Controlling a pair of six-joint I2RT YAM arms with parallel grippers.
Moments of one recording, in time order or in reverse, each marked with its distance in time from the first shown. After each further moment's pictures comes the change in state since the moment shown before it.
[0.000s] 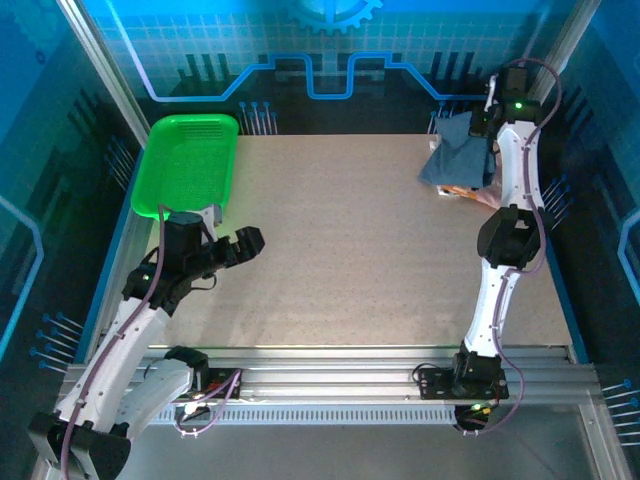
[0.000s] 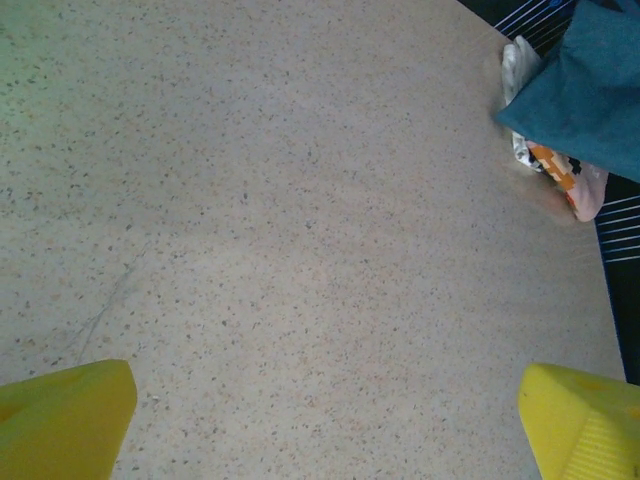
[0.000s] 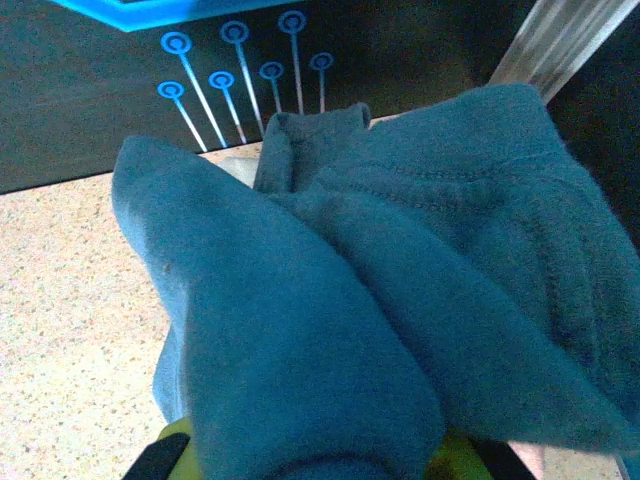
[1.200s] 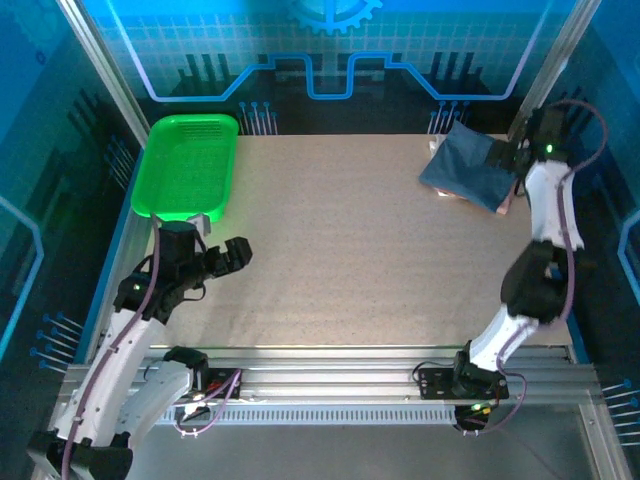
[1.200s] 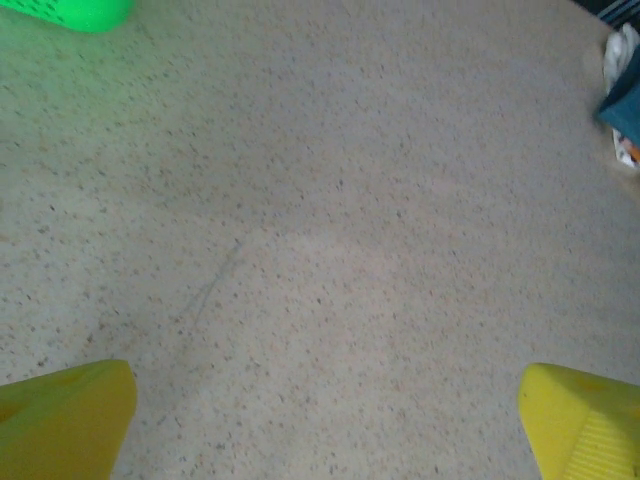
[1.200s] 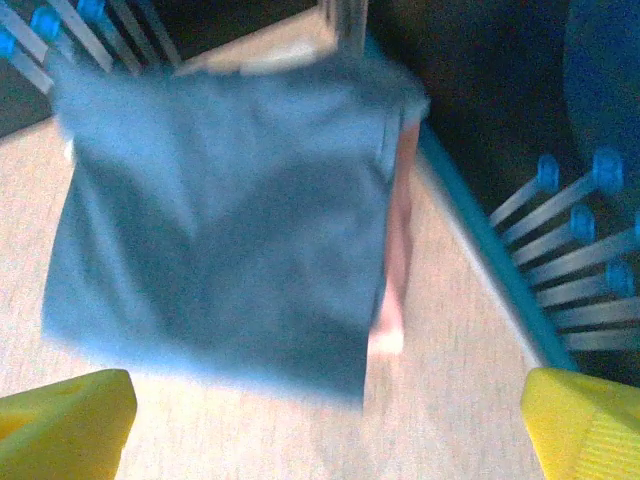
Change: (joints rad) left arm 0.034 -0.087 -0.017 -0.132 -0.139 0.061; right arm -0.116 -0.628 -0.943 0.314 0.027 0.087
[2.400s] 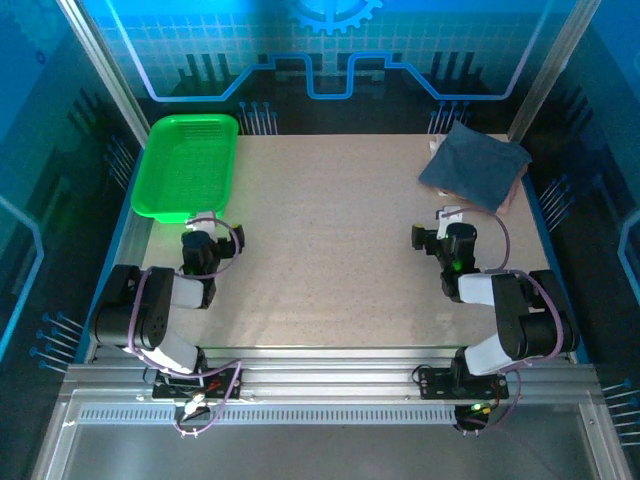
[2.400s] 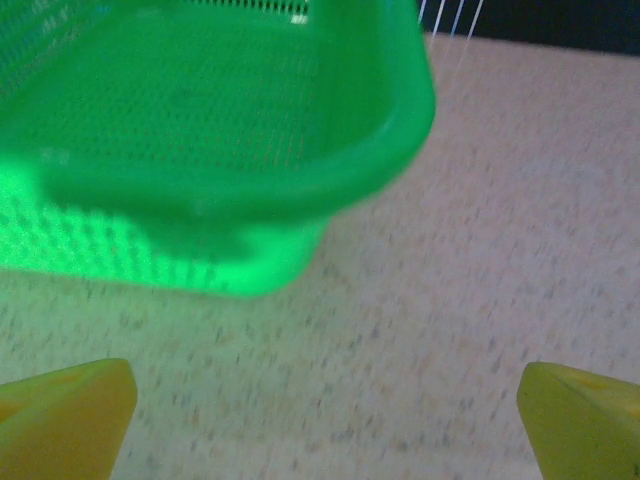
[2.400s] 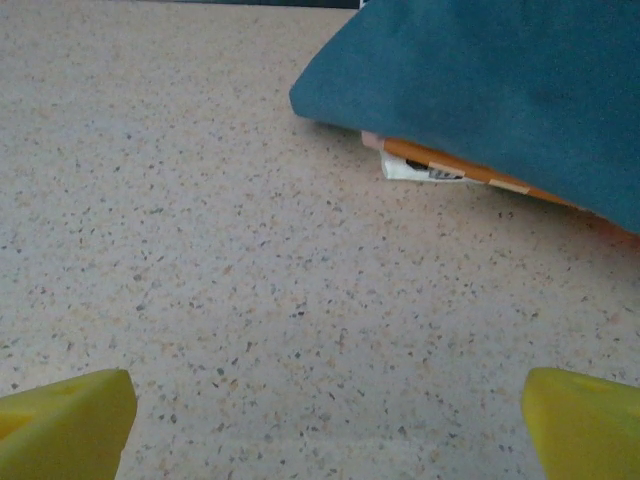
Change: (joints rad) left arm 0.193 0.808 -0.478 1.654 -0.198 0.420; right arm 0.359 -0.179 -1.200 1.414 0.044 -0.149
